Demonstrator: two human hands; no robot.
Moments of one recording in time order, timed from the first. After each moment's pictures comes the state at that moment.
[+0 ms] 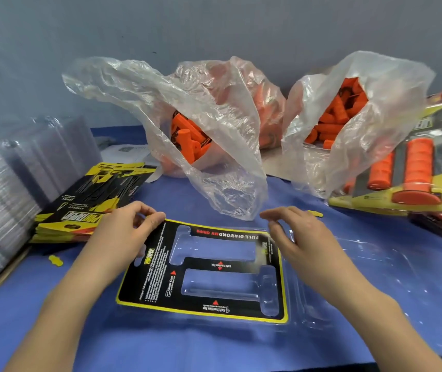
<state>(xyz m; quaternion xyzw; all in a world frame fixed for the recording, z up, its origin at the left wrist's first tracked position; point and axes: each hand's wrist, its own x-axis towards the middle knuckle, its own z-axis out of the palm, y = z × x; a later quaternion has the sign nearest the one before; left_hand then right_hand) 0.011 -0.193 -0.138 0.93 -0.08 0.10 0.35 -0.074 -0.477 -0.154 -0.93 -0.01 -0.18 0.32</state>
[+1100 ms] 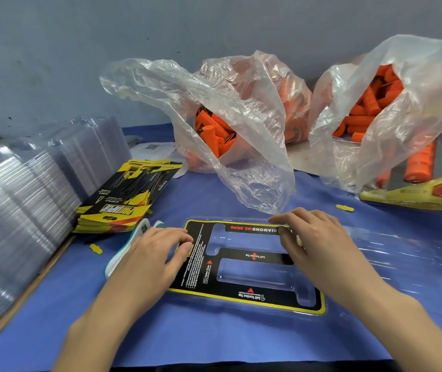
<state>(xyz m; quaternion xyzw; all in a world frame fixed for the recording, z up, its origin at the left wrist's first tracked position) -0.035 -0.172 -0.164 0.94 -0.22 0.12 0.22 -0.079 -0.456 -0.166 -0.96 -0.08 -0.22 0.18</state>
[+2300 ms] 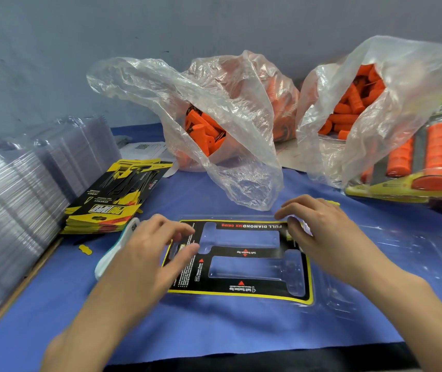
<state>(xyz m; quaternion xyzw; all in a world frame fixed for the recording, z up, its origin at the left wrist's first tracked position) -0.060 -0.185 -0.144 0.91 -0.26 0.17 0.27 -0.081 -0.482 -0.153 -0.96 -0.07 -0.17 0.20</state>
